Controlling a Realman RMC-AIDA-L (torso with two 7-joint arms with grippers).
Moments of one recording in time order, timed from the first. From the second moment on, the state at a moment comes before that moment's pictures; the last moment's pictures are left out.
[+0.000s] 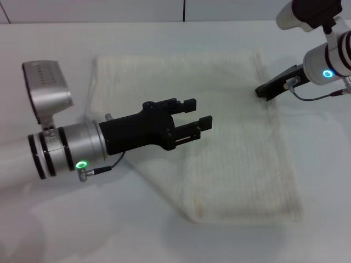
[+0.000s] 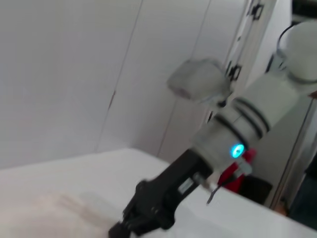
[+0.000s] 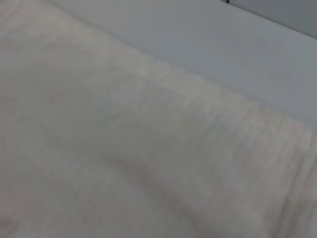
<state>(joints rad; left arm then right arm) -0.72 -2.08 0.77 0.05 1.69 1.42 -0.99 0.87 1.99 -1.15 -0.50 -2.45 -0.90 2.22</state>
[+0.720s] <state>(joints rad) -0.80 -2.08 0.72 -0.08 1.71 1.12 -0.96 0.88 2.00 -1.15 -0.50 -2.45 -0.90 2.22</state>
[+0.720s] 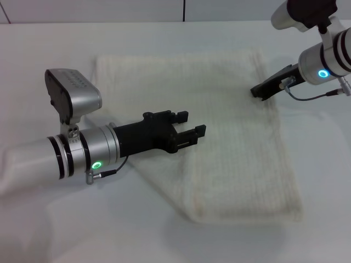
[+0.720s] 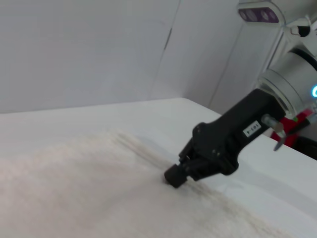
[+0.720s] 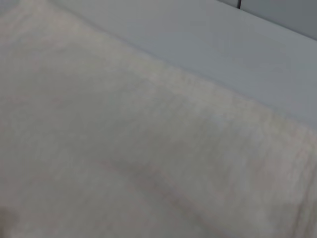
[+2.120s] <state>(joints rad) -0.83 -2.08 0.58 -0.19 1.74 0.98 -0.79 0.87 2.00 -1.14 -0.50 -2.45 -0.90 2.22</state>
